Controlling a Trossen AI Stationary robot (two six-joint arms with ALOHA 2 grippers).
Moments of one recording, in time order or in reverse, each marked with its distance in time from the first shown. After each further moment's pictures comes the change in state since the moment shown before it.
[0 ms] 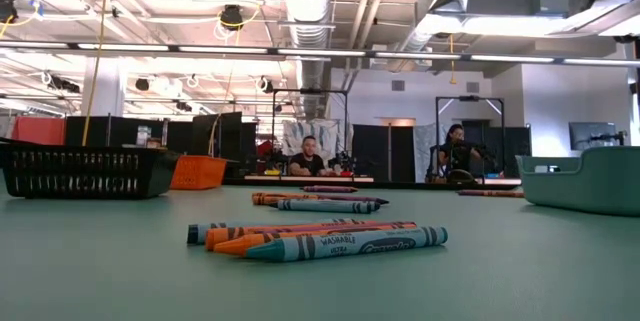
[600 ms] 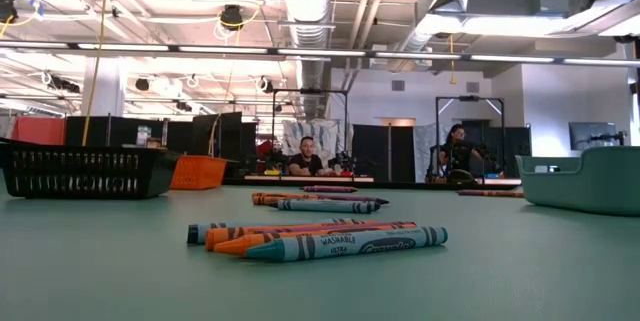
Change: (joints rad) left arm 0.030 0.000 0.000 0.004 -0.006 -0.001; right arm -0.026 0.000 0.000 0.048 0.030 -0.012
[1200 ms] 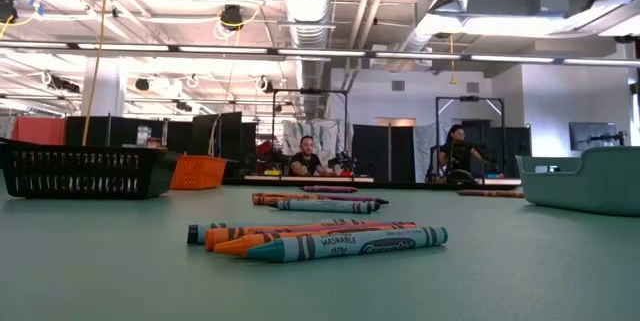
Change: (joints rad) left arm 0.017 -0.016 0.000 -0.364 -0.318 -0.054; right arm 0.059 -0.595 0.000 -1.521 0.183 0.696
